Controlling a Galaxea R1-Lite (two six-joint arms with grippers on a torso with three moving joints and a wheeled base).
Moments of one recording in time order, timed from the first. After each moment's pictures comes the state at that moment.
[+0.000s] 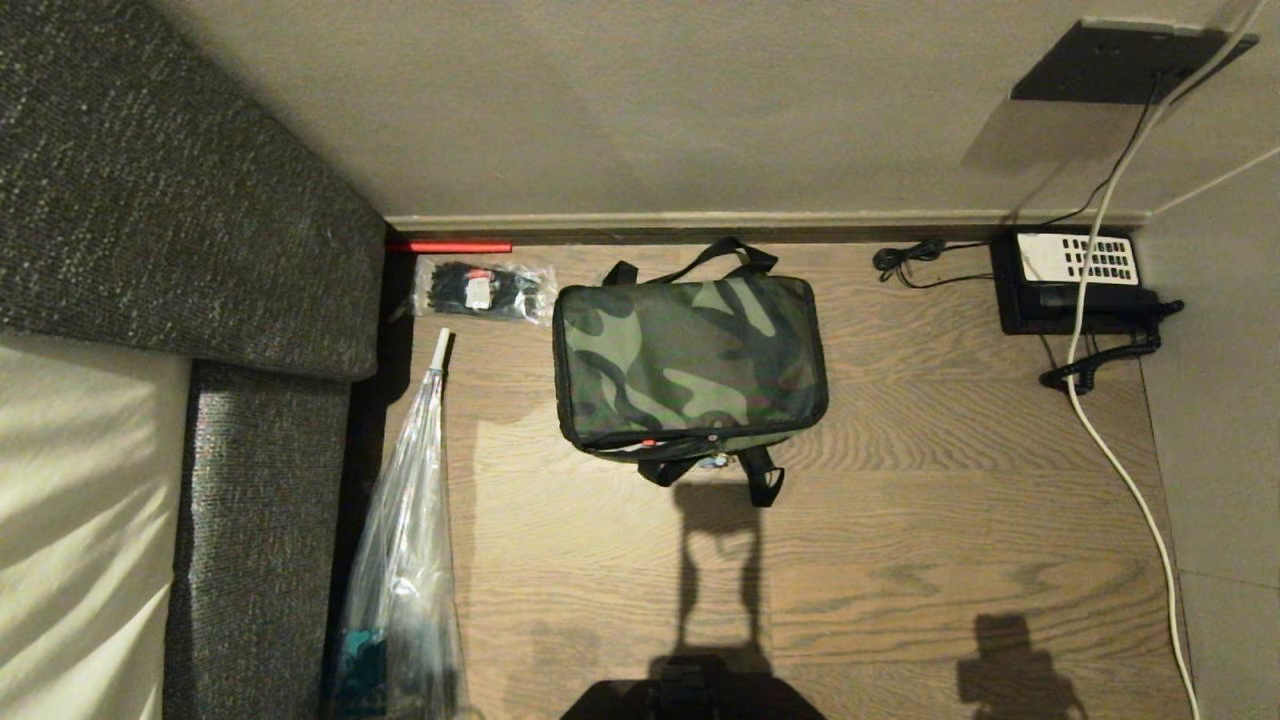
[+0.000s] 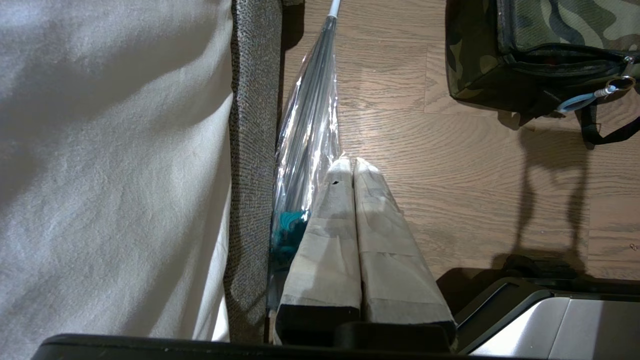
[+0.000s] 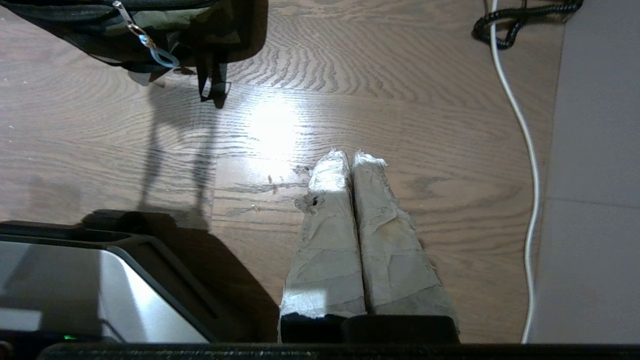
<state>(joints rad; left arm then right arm) 0.00 0.00 0.00 0.00 0.00 -0.01 0.02 0.00 -0.01 0.02 0.02 -0.10</state>
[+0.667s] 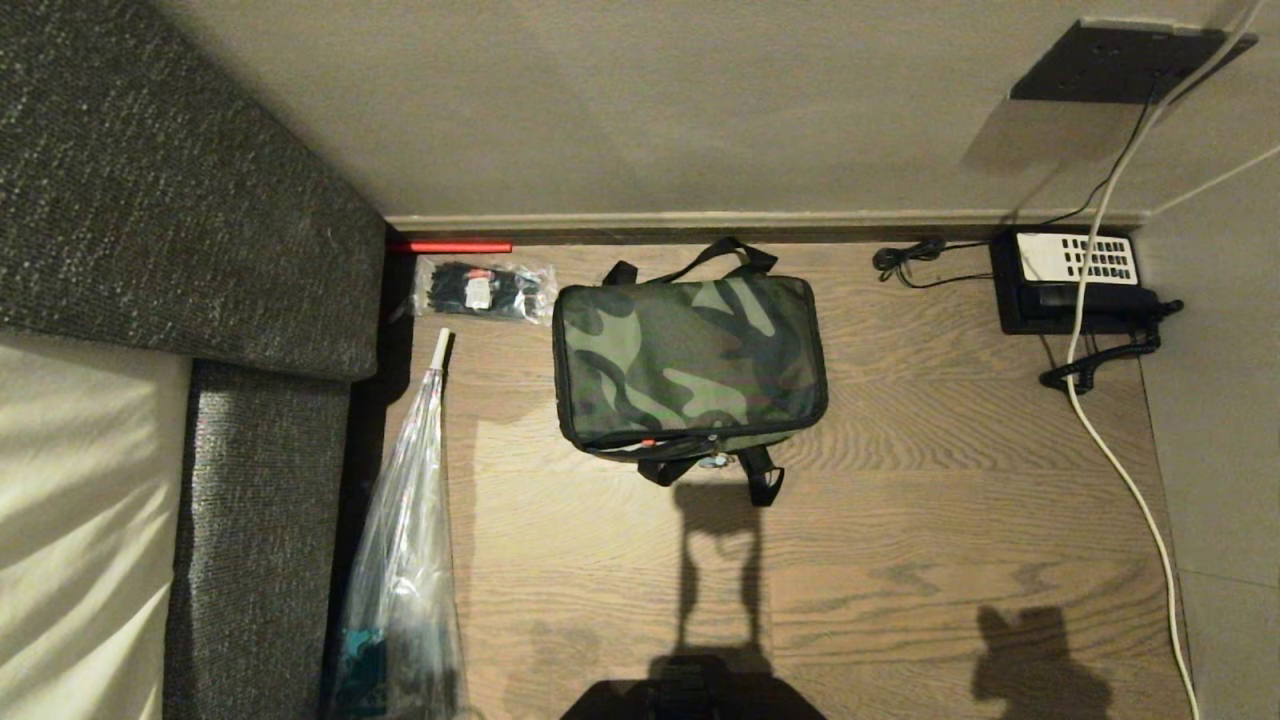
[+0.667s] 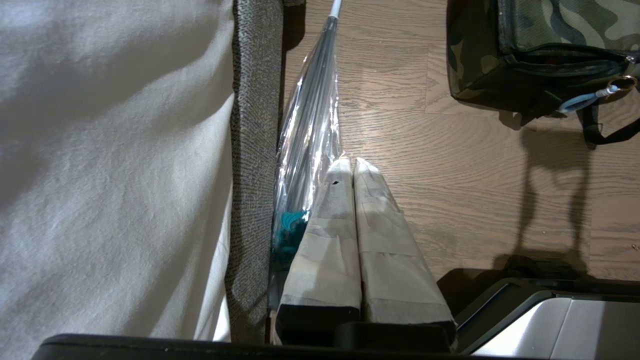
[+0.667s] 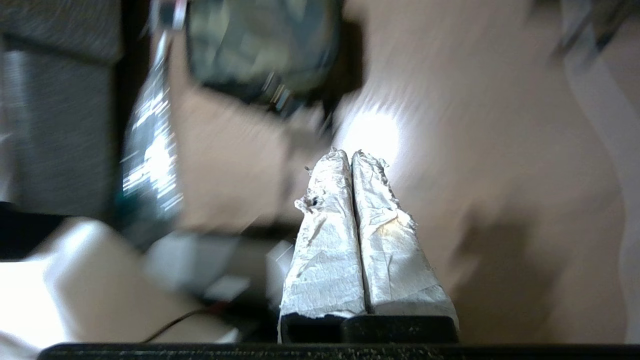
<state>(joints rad) 0.00 0.00 0.00 0.00 0.00 -0.01 0.02 0.07 -0.77 0.68 0.23 0.14</state>
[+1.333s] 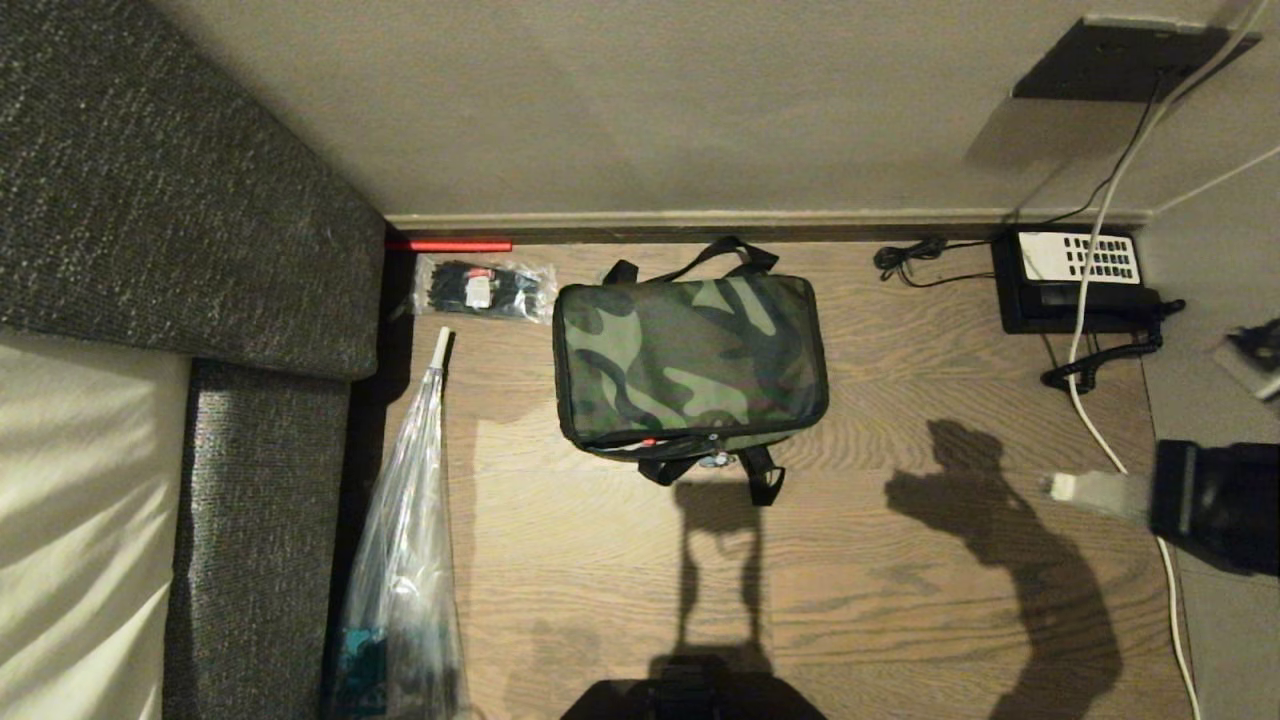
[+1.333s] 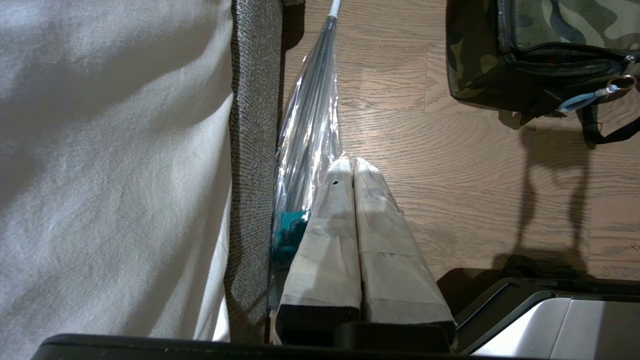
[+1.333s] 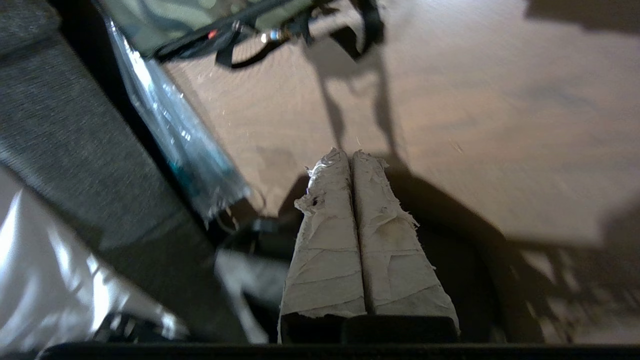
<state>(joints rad) 0.00 0.00 0.00 0.00 0.00 -0.01 0.13 1.24 -0.64 -0.08 0.31 0.43</state>
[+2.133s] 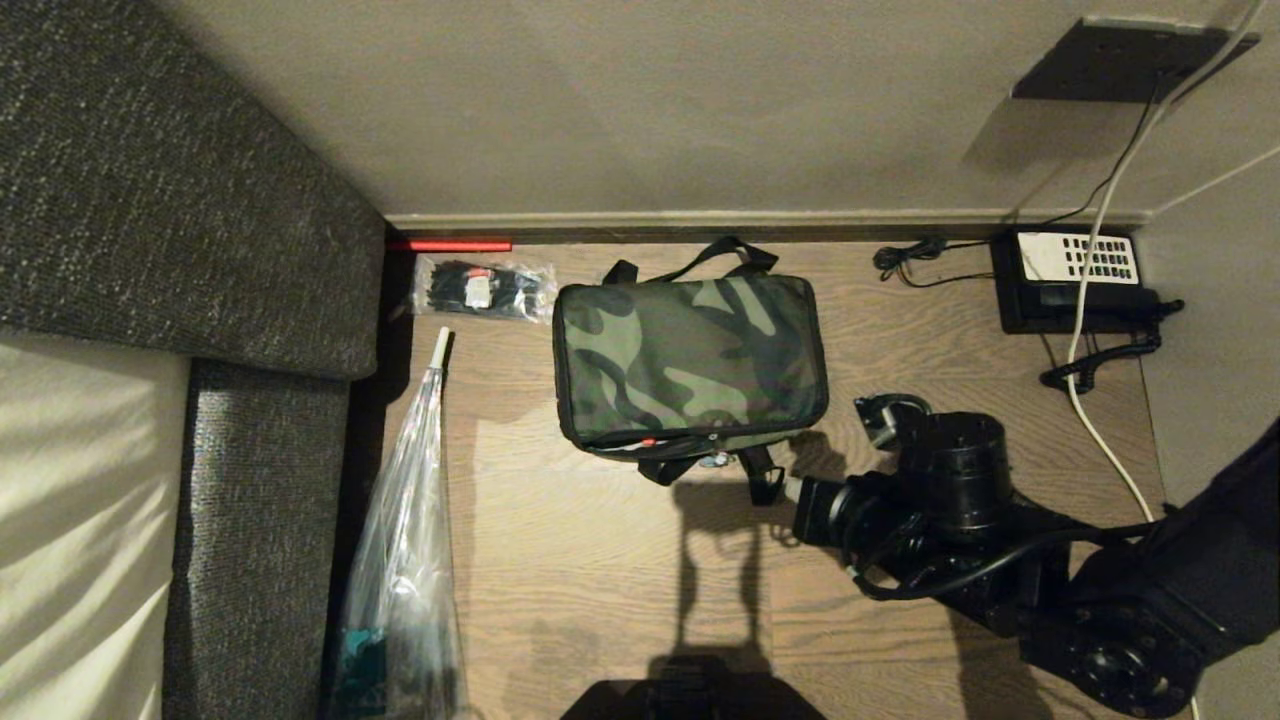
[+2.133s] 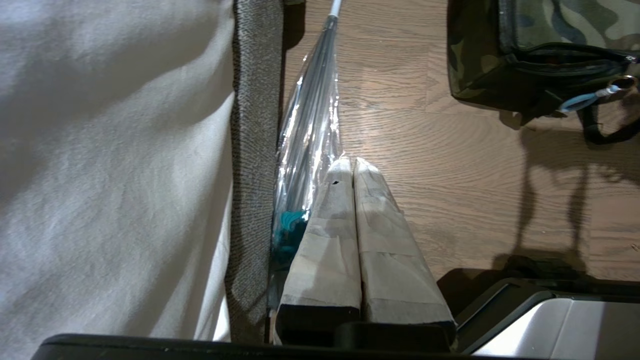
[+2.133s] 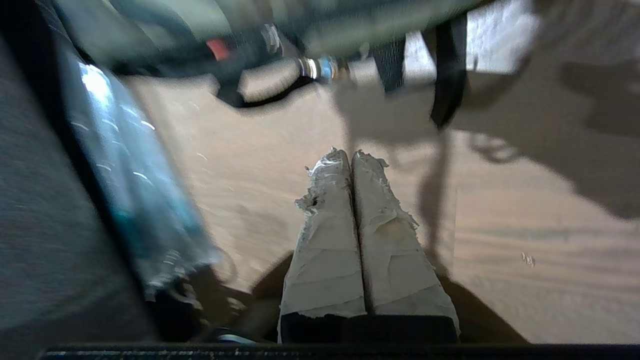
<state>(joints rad) 0.00 0.00 0.00 0.00 0.00 -0.01 0.61 1.94 -0.60 -0.95 -0.18 0.47</state>
